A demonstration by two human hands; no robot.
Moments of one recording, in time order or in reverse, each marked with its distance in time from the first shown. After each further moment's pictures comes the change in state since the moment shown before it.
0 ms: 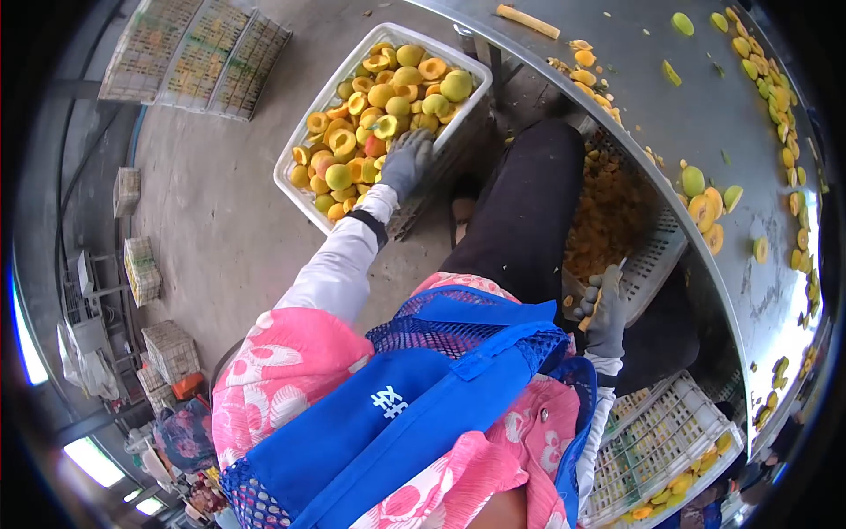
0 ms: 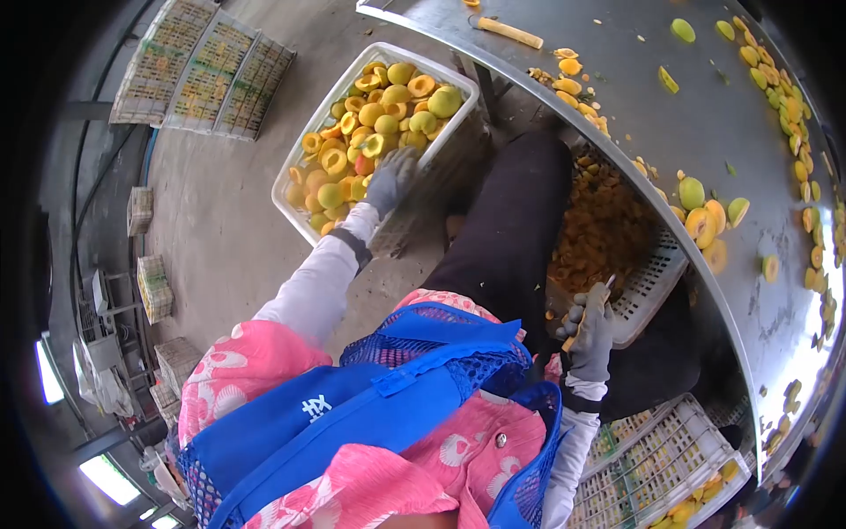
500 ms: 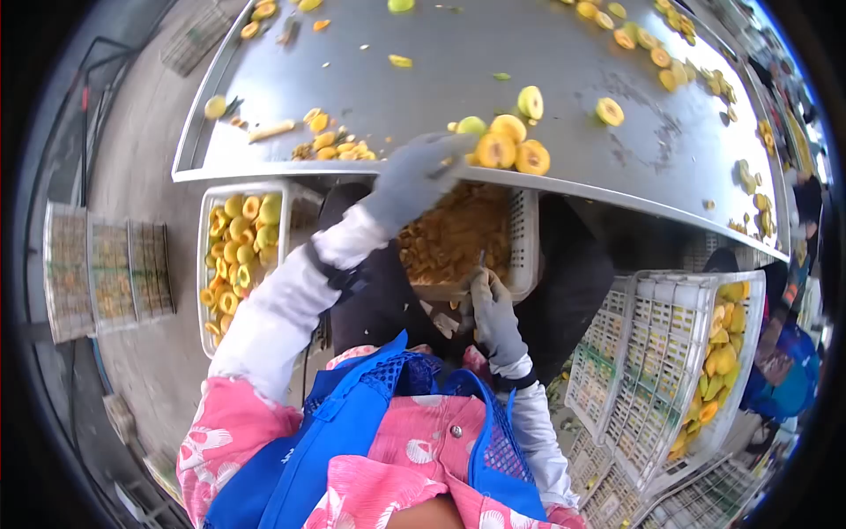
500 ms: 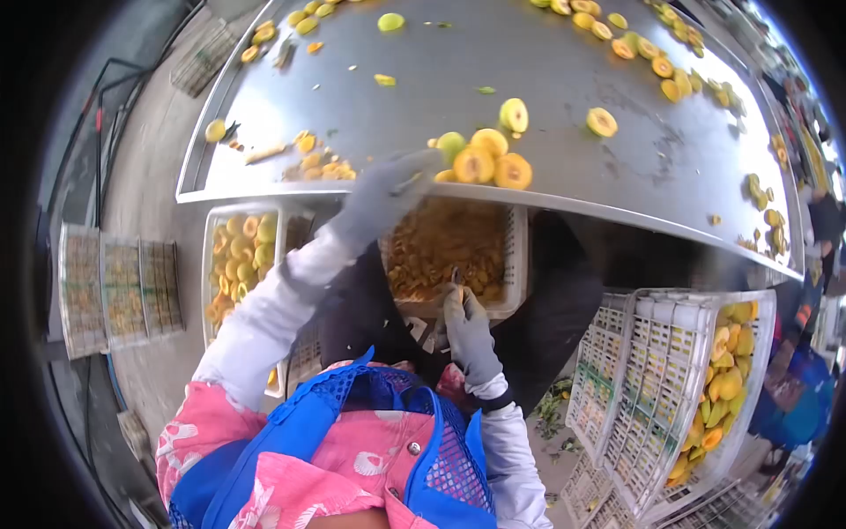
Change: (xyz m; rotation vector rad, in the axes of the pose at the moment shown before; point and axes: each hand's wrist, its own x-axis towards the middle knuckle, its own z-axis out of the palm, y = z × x) left_hand 0.137 0.371 -0.140 -1.002 -0.091 0.651; right_hand -0.027 -0.002 -0.033 0.134 0.025 -0.214
